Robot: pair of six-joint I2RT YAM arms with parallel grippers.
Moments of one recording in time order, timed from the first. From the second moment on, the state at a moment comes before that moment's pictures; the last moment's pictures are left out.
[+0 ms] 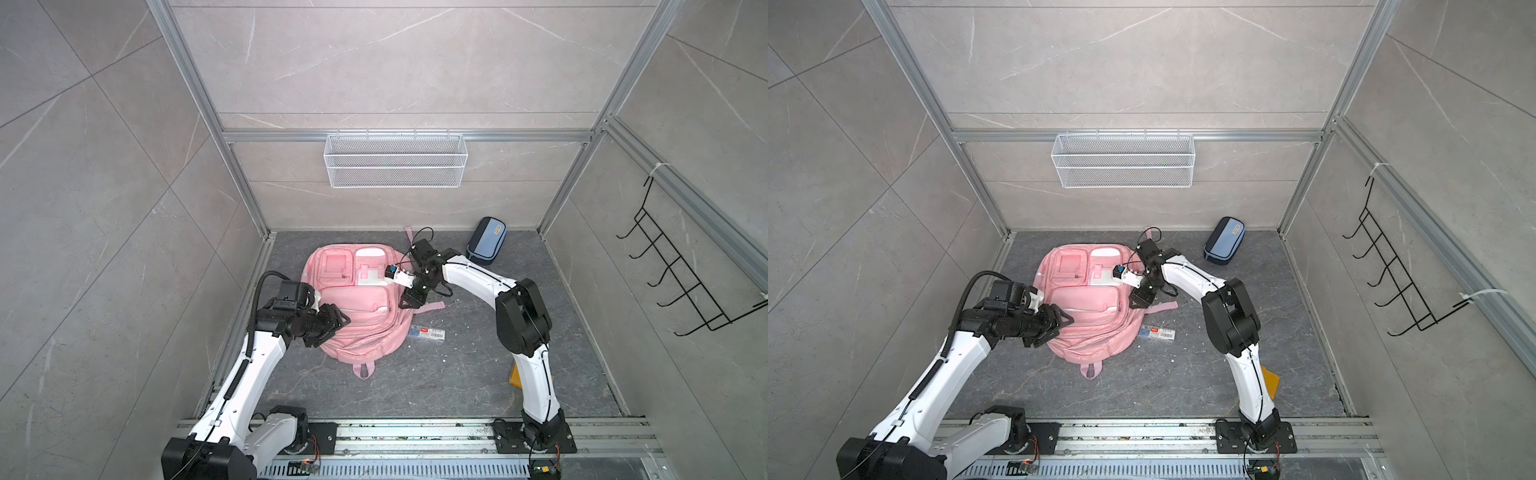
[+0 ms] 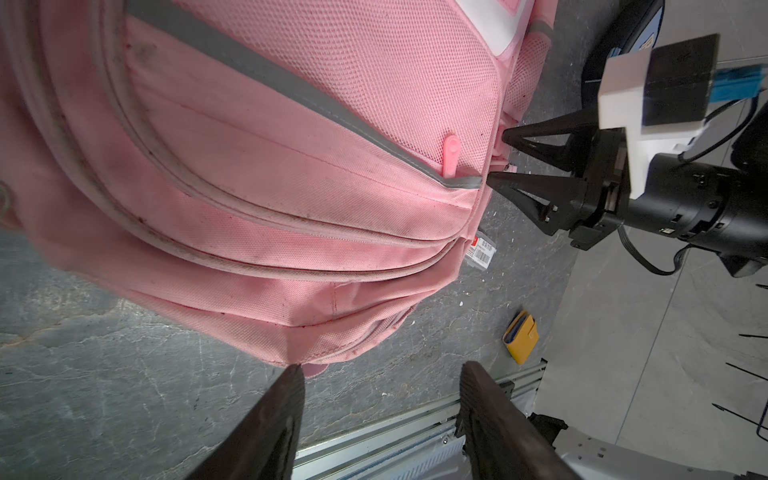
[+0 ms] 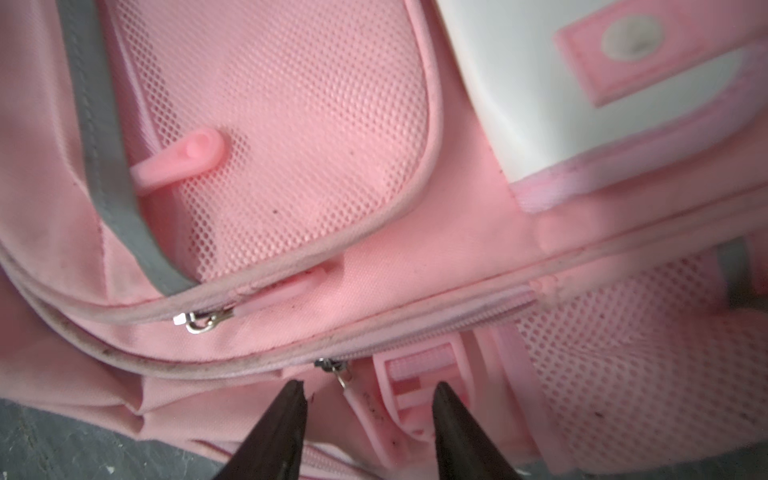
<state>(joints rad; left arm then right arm) -0.15 1.05 0.89 -0.89 0.48 -0.66 0.57 2.18 1.79 -0.86 -0.41 -0.61</state>
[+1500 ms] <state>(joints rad) -0.53 1.24 1.16 -0.94 0.14 -0.23 0.56 2.11 1.61 -0.72 -0.36 -0.35</state>
